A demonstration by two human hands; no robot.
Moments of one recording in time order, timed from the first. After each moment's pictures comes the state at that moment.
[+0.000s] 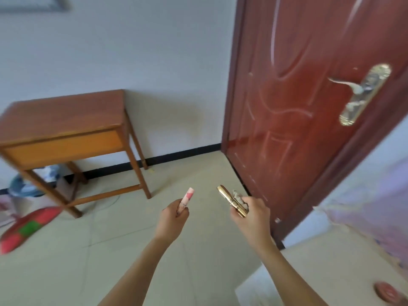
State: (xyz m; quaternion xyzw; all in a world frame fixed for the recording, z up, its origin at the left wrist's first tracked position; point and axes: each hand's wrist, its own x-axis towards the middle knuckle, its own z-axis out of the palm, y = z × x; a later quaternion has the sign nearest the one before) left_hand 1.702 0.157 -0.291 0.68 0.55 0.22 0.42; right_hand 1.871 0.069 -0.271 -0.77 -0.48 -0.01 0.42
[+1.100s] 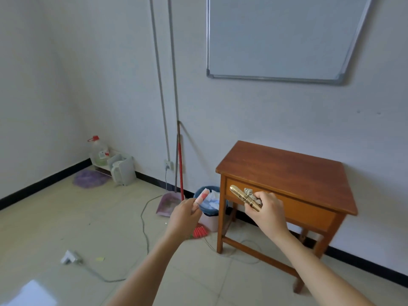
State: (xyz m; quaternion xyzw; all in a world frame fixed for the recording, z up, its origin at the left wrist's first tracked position) left_hand 1.131 0.363 -0.221 0.52 0.75 0.37 0.18; right_hand 1.332 0.434 -0.210 -0.46 -0.78 0.08 0.41
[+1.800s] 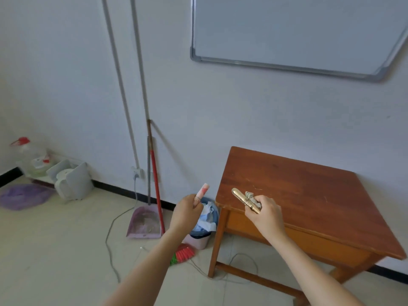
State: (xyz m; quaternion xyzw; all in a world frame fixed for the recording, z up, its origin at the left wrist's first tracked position) left_hand 0.983 0.664 -0.256 0.52 0.71 0.36 0.29; right_hand 1.188 0.686 -0.245 -0.59 -0.73 0.08 0.35
